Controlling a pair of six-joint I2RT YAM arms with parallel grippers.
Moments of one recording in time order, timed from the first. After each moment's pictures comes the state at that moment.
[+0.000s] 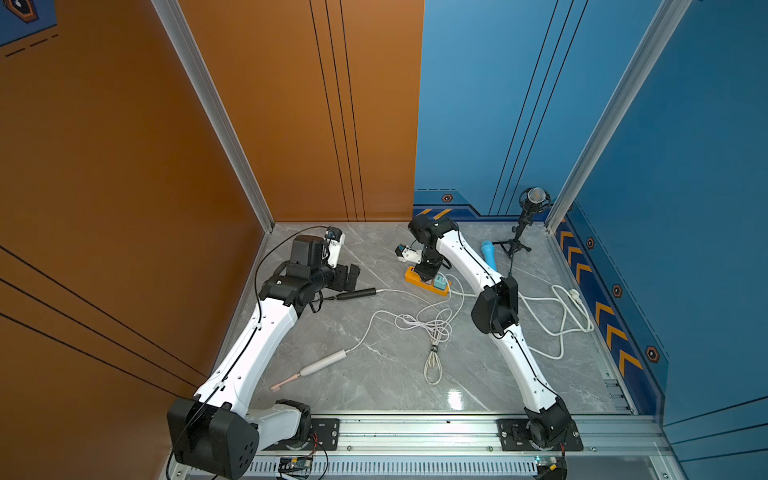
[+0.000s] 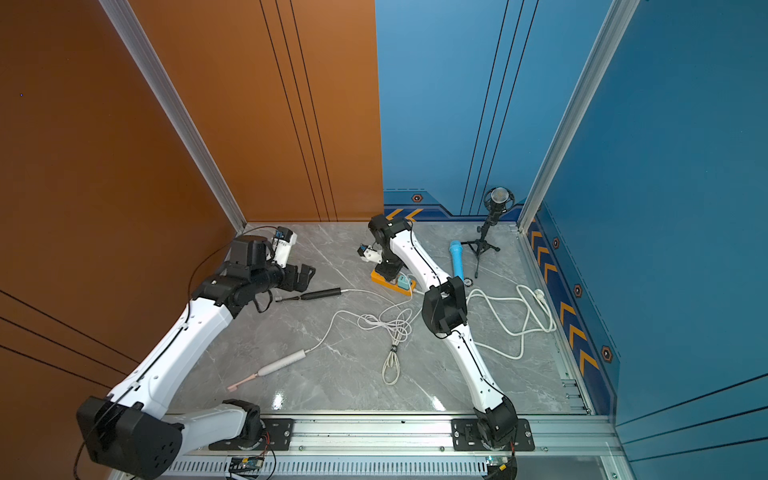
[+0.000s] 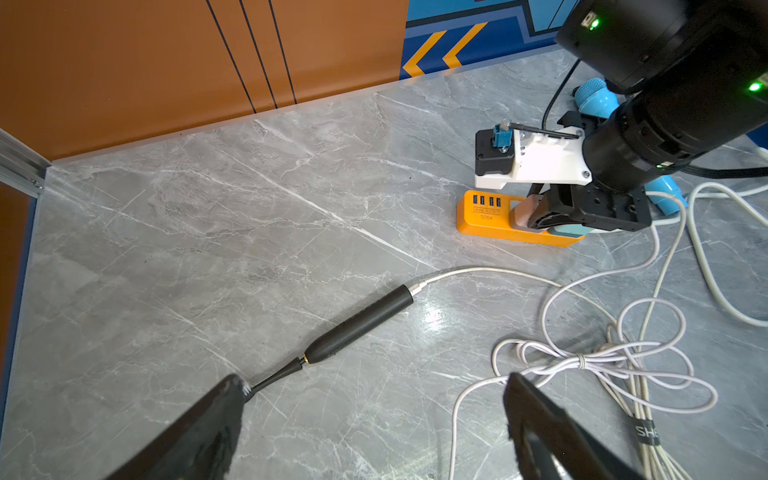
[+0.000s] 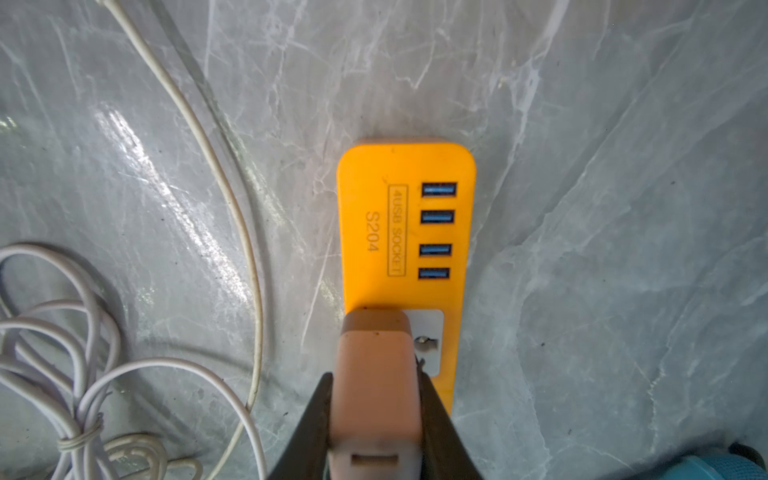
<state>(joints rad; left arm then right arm) -0.22 1.22 1.15 -0.60 0.10 0.03 0.53 2.62 2.67 -1.49 0.00 -0.58</state>
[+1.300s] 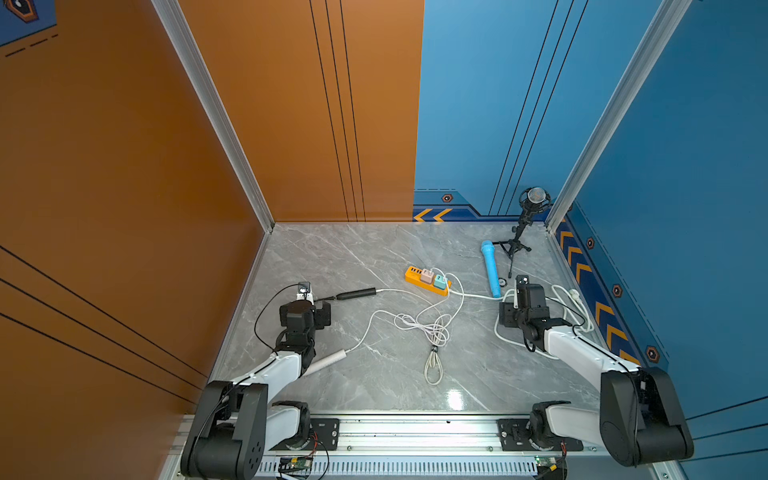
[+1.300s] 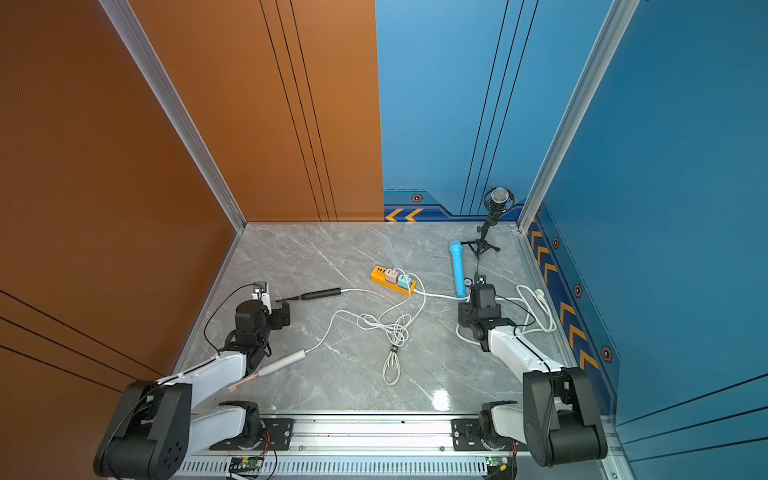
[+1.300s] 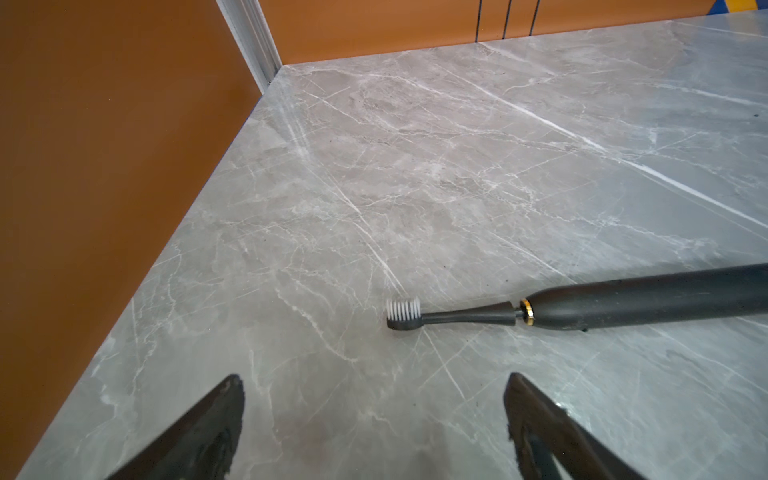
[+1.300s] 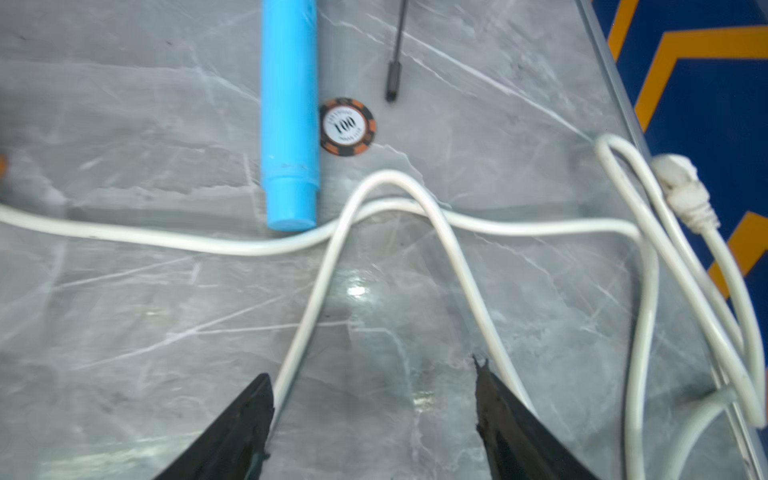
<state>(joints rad) -0.04 1.24 0.29 0.47 -0.25 0.04 0.08 1.29 0.51 -0.05 0.24 0.08</state>
